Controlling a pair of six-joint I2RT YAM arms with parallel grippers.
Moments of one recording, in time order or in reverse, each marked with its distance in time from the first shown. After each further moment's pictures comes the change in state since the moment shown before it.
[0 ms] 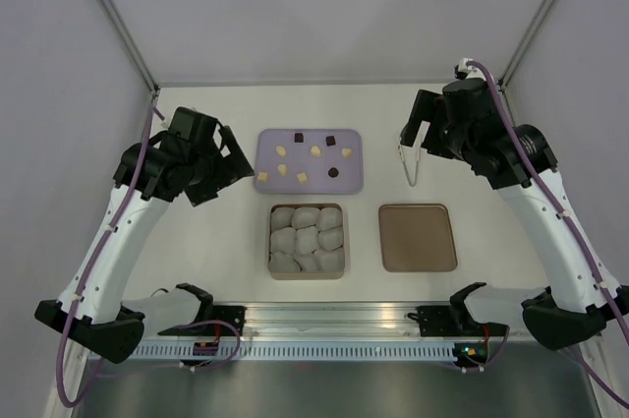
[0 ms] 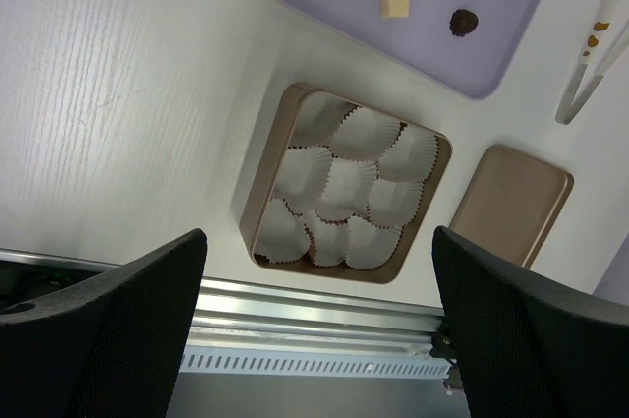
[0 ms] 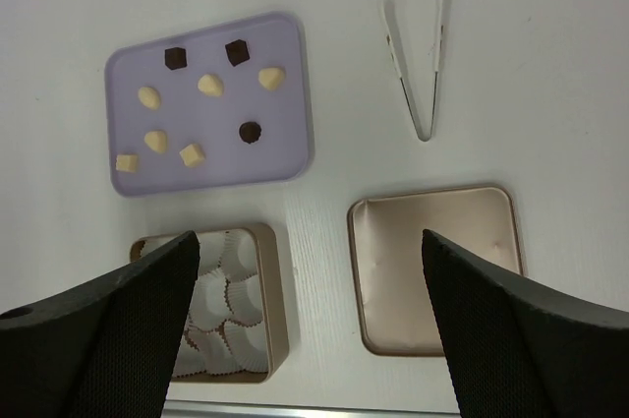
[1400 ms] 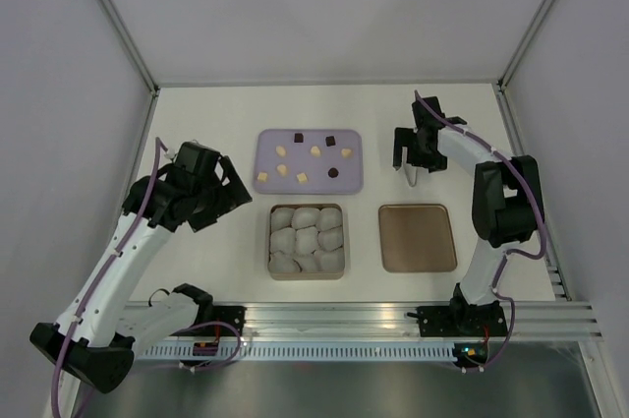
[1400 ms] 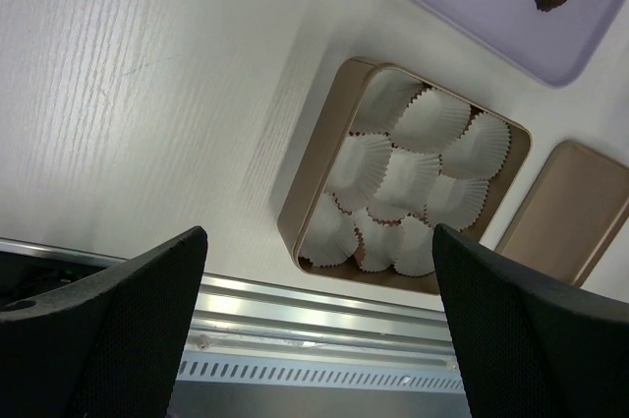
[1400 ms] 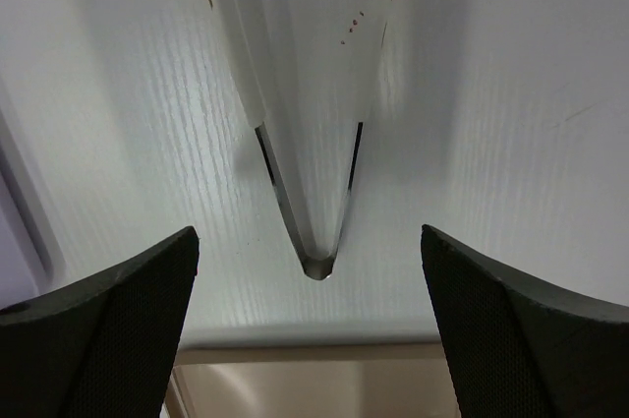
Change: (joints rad) left arm 0.000 -0.172 -0.333 0.119 -0.013 -0.019; right arm -0.291 0.616 -0.329 0.485 -0.204 -0.329
